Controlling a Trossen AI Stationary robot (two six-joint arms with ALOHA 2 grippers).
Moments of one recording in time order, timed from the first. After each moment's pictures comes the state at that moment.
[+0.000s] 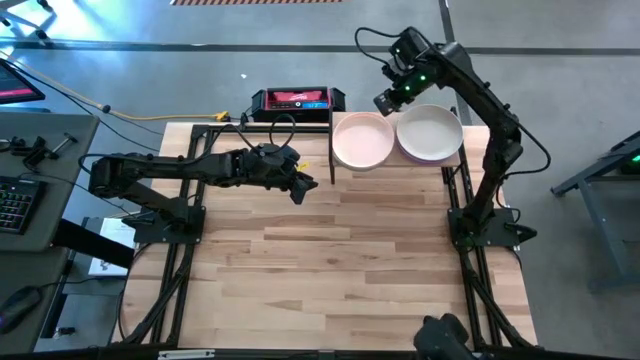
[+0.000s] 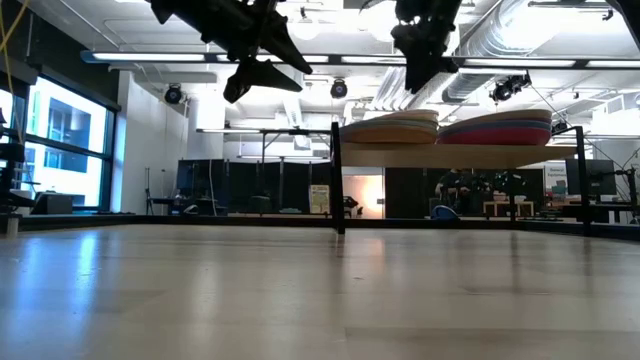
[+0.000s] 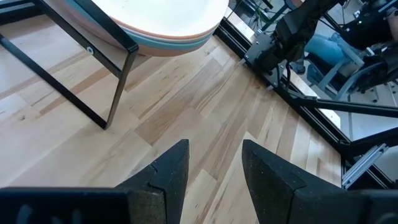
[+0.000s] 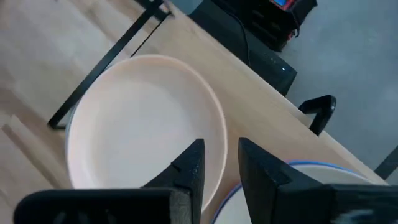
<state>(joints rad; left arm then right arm) 0.16 1.35 0.98 -0.16 -0.01 -0.62 -0.80 1.79 2.12 -1.43 -0.11 0.07</state>
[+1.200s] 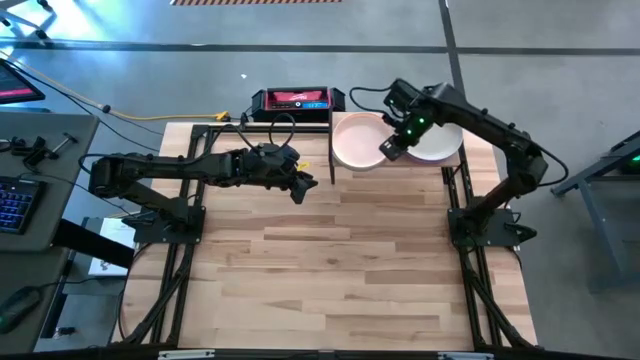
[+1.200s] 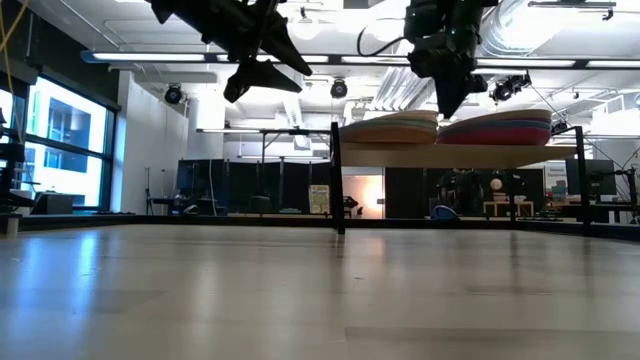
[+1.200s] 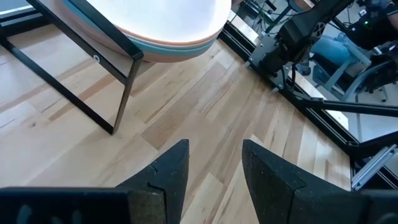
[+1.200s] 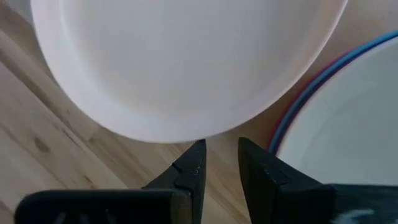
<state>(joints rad) 0.16 1.35 0.98 -0.16 -0.03 -0.60 -0.65 1.55 1.56 -1.33 -0.12 0.16</state>
